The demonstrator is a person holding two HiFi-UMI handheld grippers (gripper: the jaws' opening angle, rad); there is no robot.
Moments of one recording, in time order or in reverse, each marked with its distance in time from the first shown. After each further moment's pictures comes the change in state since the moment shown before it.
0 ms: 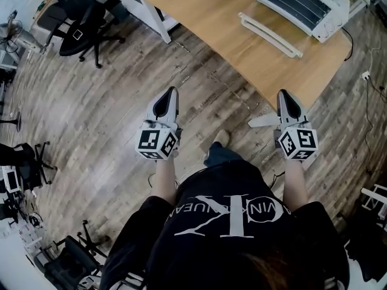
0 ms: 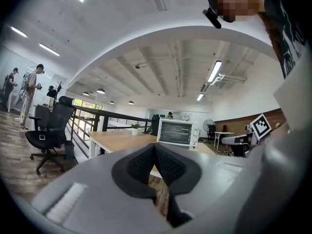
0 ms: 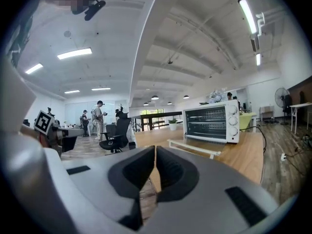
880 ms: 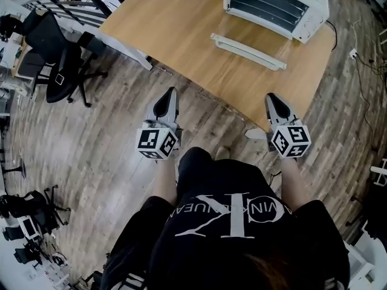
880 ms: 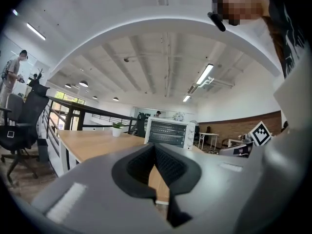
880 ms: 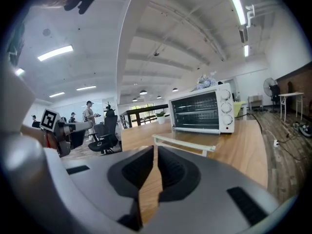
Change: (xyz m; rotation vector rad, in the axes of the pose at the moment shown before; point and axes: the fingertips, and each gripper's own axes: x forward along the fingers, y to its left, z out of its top) left arm 0.170 -0.008 0.012 -0.010 0.023 -0.212; right arm 0.071 -0.072 -0.020 0.113 0.084 -0.110
